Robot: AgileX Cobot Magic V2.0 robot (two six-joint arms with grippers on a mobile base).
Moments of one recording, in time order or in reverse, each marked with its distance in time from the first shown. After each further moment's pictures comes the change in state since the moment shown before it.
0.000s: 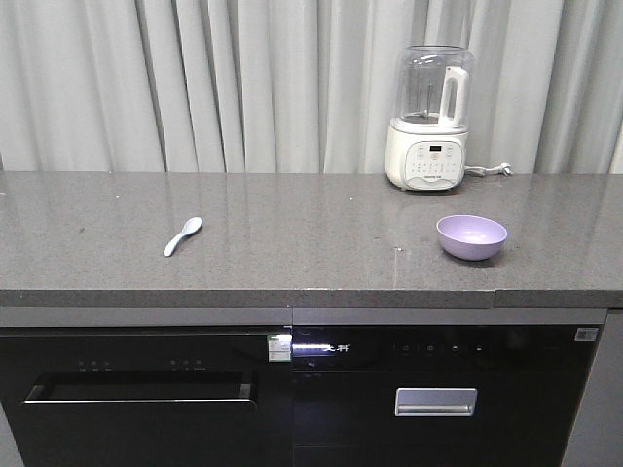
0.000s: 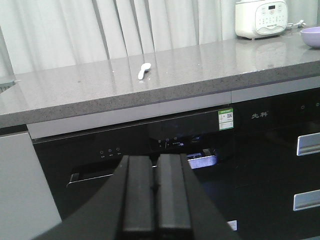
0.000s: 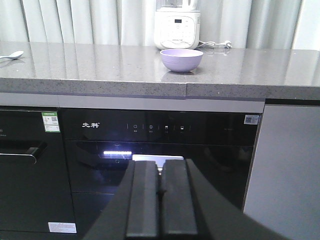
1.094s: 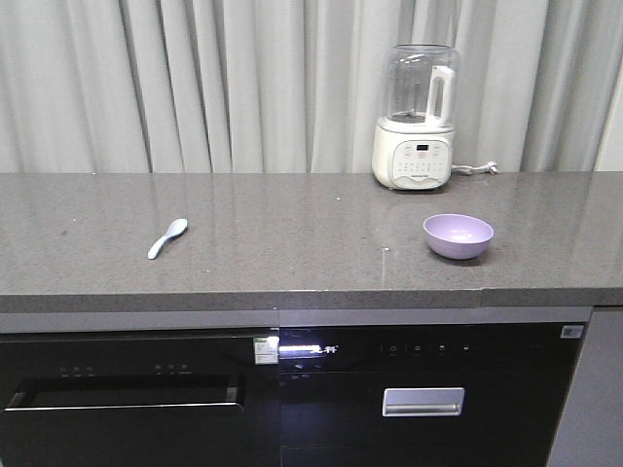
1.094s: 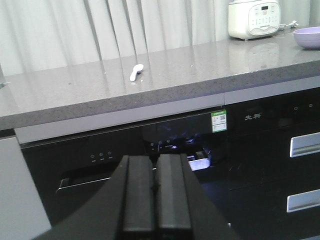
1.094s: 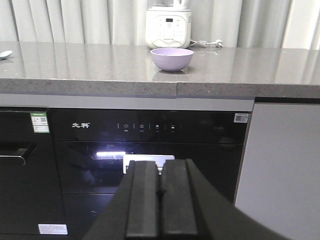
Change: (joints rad) left arm 0.000 0.000 0.000 0.000 0.000 0.000; right arm 0.000 0.000 0.000 0.000 0.000 0.000
